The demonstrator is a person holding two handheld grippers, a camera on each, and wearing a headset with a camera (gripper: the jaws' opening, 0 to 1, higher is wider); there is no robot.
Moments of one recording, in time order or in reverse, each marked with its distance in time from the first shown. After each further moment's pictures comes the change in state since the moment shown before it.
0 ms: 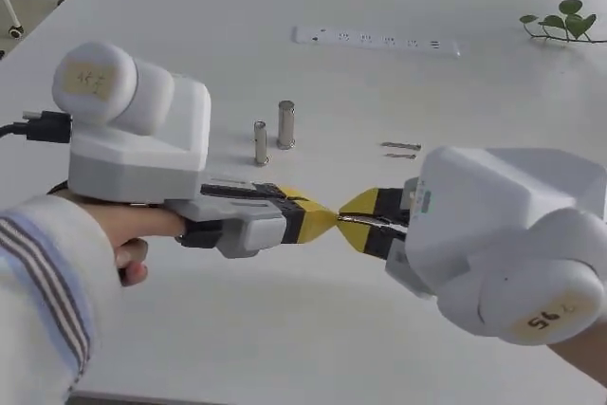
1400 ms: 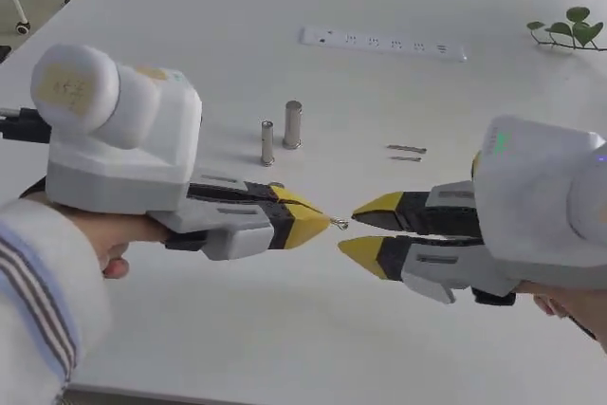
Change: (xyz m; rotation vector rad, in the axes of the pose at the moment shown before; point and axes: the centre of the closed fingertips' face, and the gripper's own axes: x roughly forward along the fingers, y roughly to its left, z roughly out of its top) left arm -0.017 -0.004 -0.003 0.186 0.000 0.002; right arm -0.002 0.007 -0.004 0.501 -0.149 0.185
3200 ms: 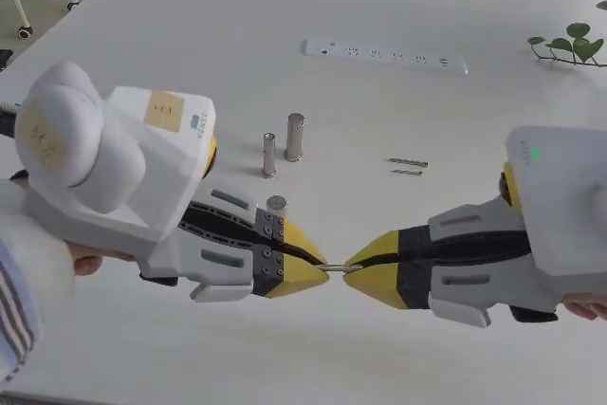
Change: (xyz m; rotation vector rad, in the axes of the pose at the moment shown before) left arm -0.005 -0.028 -0.012 0.407 0.118 -0.211; right arm -0.012 0.032 0.007 -0.104 -0.002 0.244
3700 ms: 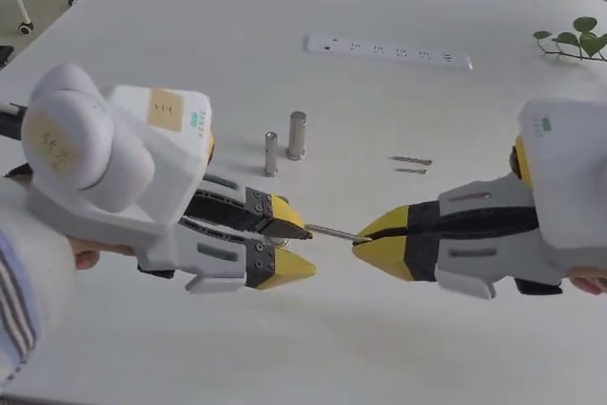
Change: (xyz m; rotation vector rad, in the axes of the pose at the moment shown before) left arm -0.009 0.031 -0.017 0.000 0.052 0.111; right arm -0.004 -0.032 0.005 -0.003 -0.001 -0.060
